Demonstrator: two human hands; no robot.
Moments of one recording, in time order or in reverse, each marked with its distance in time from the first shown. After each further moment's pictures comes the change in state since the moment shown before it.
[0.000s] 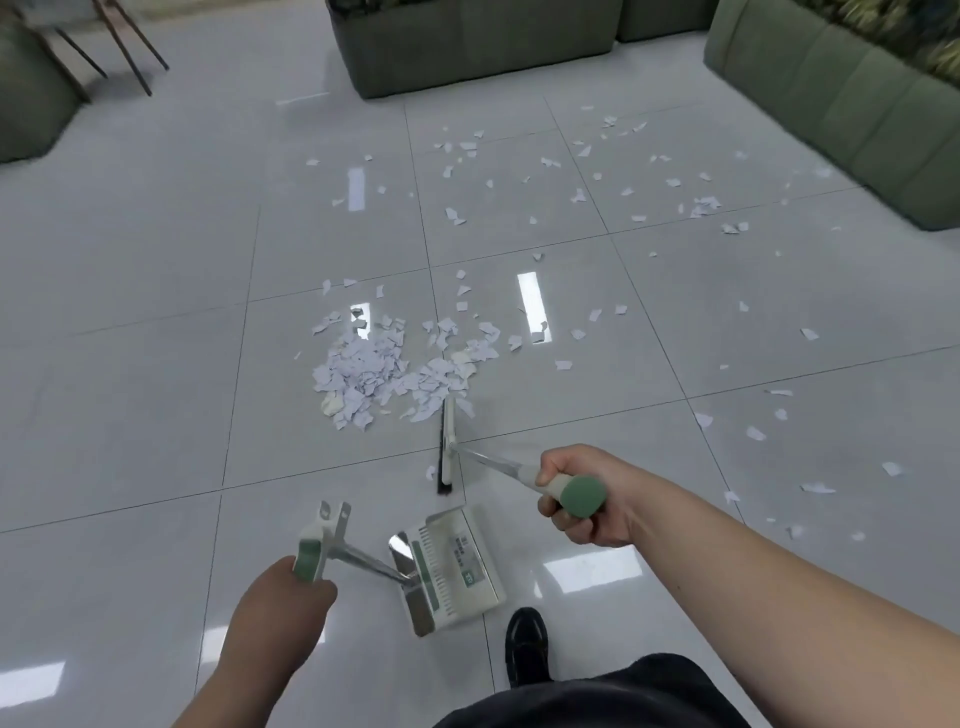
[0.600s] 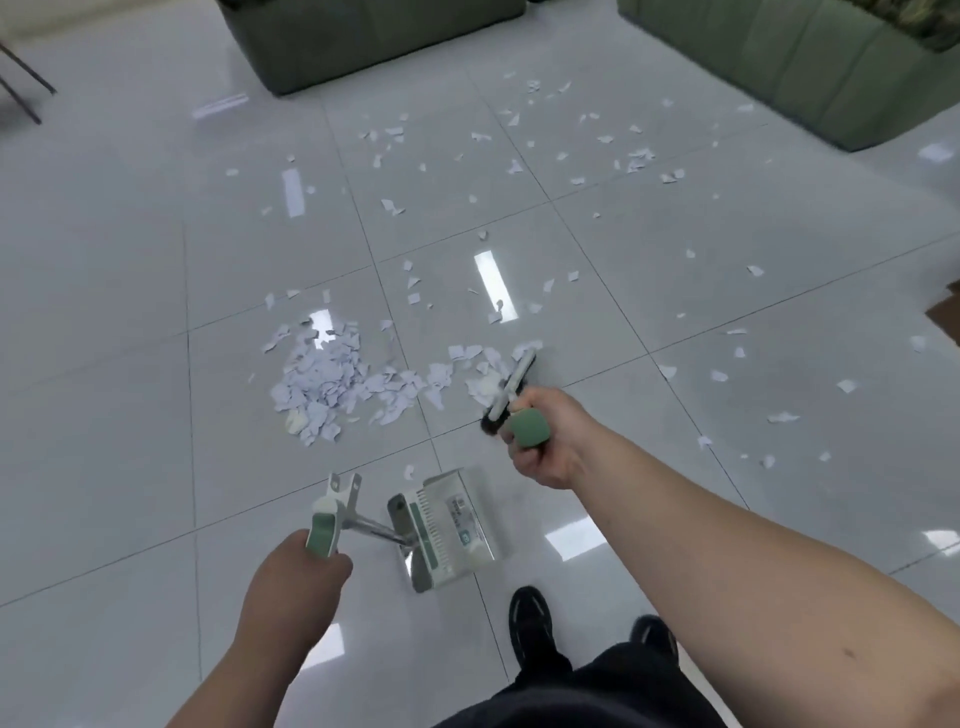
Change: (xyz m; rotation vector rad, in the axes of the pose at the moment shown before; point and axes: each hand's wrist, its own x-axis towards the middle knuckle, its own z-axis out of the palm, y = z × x) left_hand 0.011 0.057 0.031 0.061 -0.057 0.157; right_hand 0.032 -0.017 -0.022 0.514 0.113 -0.166
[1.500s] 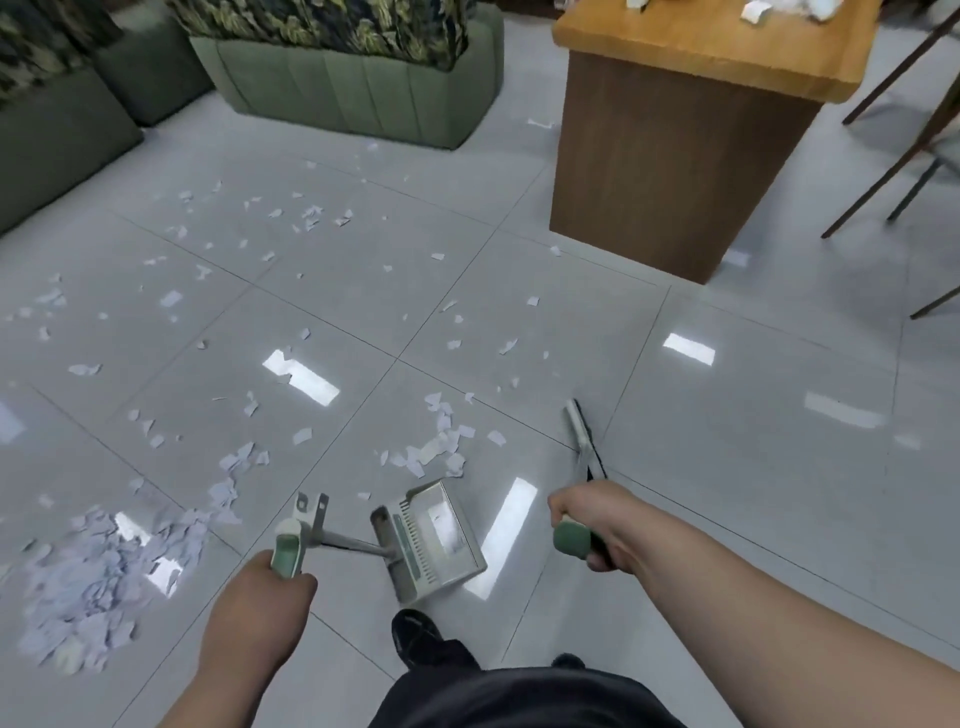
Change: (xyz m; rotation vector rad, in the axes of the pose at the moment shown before) left_hand -0.206 0.108 0.171 0.386 -0.142 0.565; right_hand -0.236 0.220 -0.371 0.039 0.611 -0.088
